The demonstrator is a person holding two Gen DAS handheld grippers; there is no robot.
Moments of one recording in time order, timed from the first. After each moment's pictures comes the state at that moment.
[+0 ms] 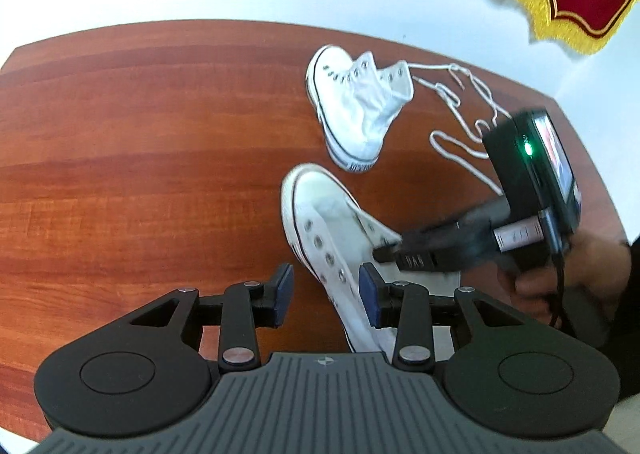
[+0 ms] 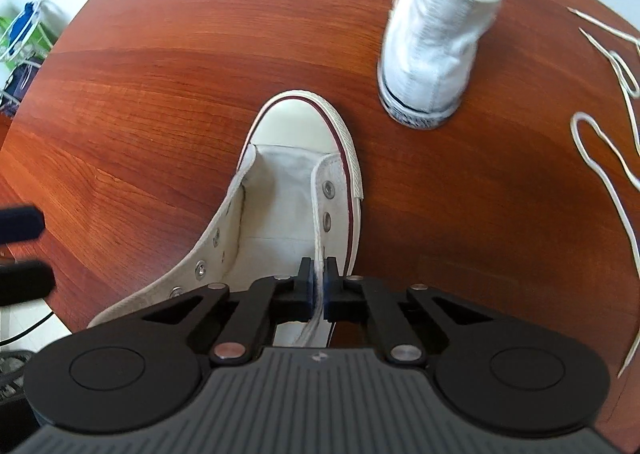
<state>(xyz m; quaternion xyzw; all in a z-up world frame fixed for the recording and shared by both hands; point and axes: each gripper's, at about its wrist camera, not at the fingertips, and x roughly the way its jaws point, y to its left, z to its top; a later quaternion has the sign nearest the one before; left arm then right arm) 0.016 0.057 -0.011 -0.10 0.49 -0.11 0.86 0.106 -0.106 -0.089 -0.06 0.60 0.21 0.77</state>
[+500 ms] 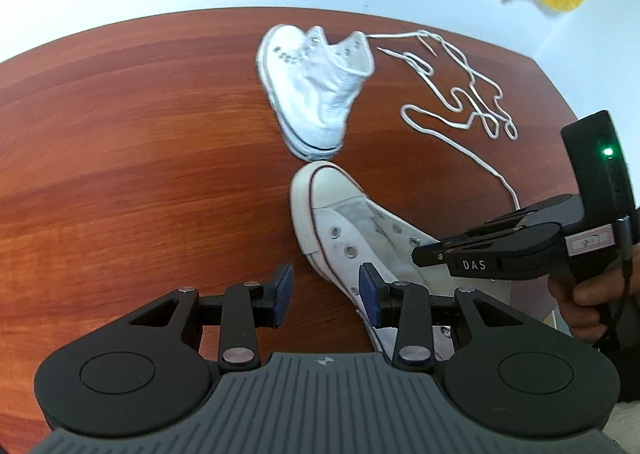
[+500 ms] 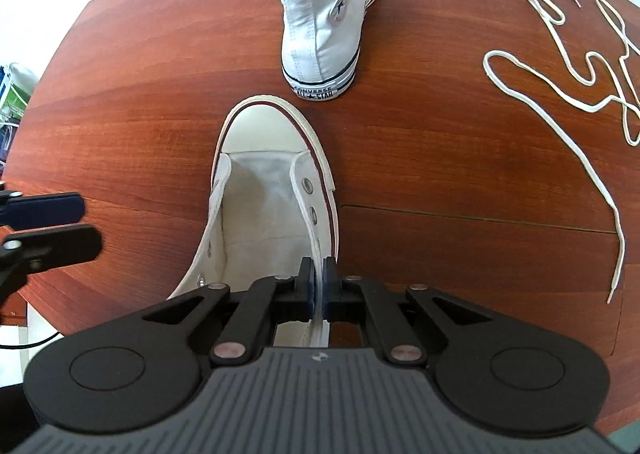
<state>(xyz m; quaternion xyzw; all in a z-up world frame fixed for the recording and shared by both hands) 0.047 0.011 -0.036 -0.05 0.51 -0.17 0.84 0.085 -0.168 -0.076 0.00 0.60 0.17 0.79</state>
